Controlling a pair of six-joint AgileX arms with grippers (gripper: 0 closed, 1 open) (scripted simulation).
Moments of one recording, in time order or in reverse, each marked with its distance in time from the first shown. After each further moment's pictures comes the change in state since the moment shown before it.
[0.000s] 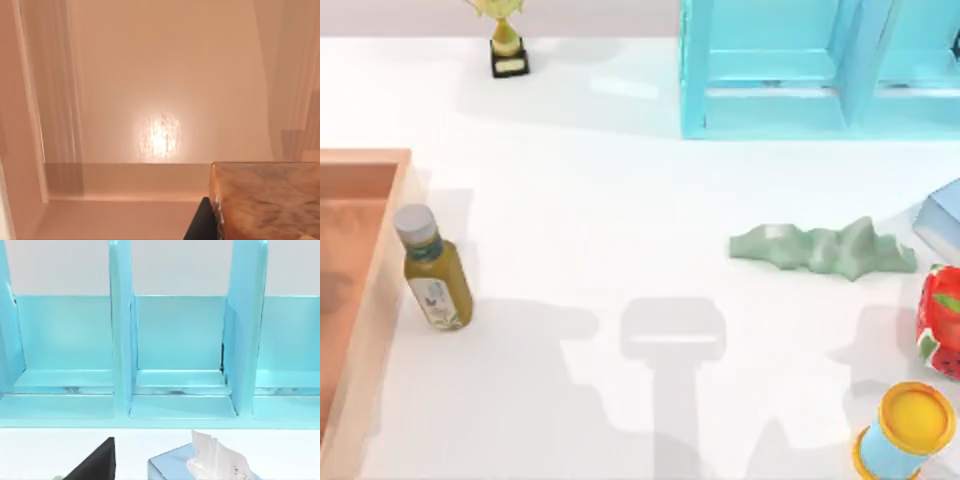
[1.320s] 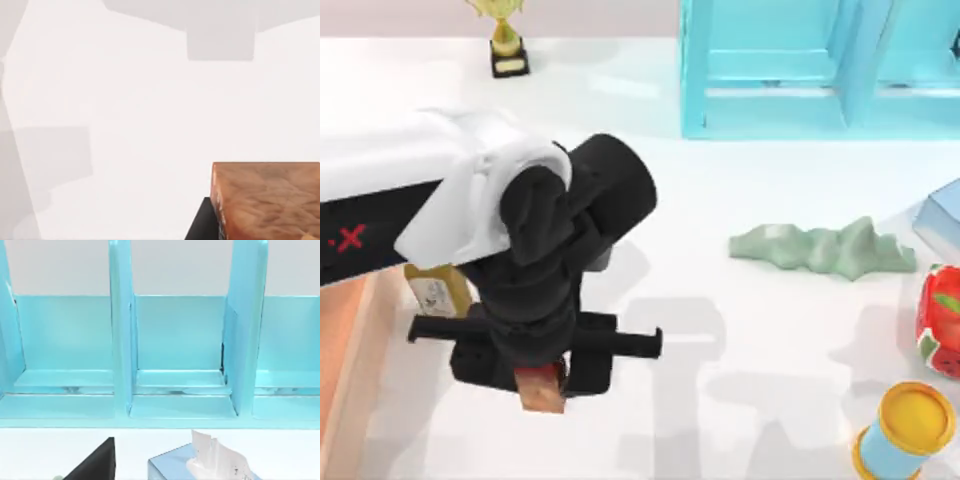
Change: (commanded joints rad) left arm -1.121 0.070 -0.181 0.241 -0.020 -1.029; right arm 0.000 0.000 0.000 0.000 0.000 0.000
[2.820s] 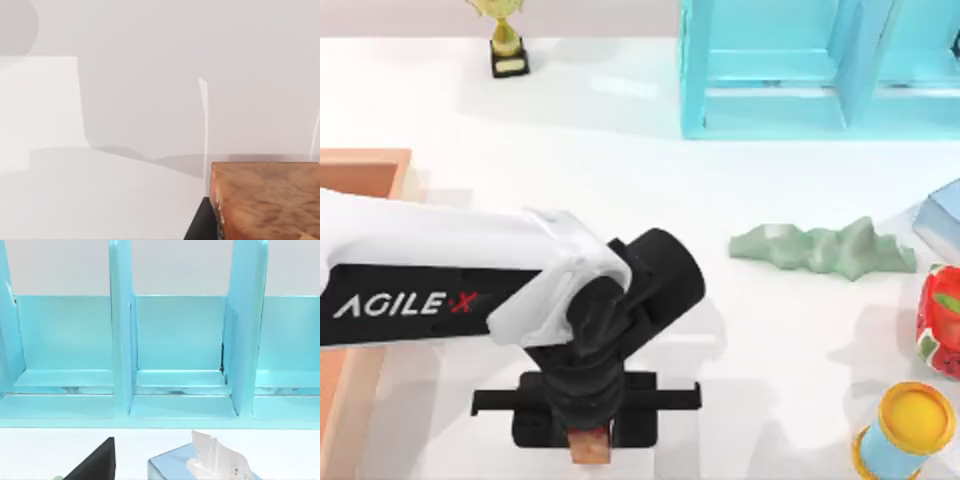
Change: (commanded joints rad) left arm -0.098 0.151 -0.132 0.291 0.020 -0.190; right arm 0.000 0.000 0.000 0.000 0.000 0.000
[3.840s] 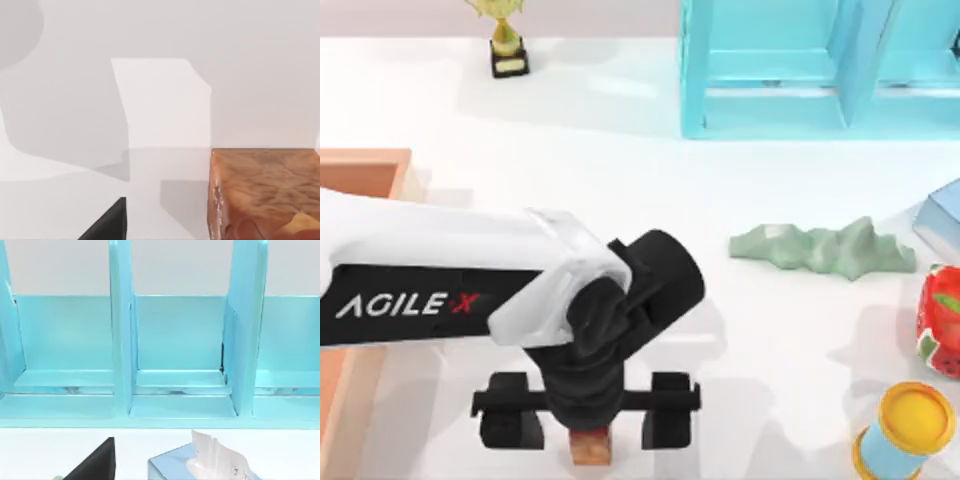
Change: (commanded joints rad) left arm 0.000 0.000 0.000 0.000 0.000 0.000; right arm 0.000 0.000 0.000 0.000 0.000 0.000
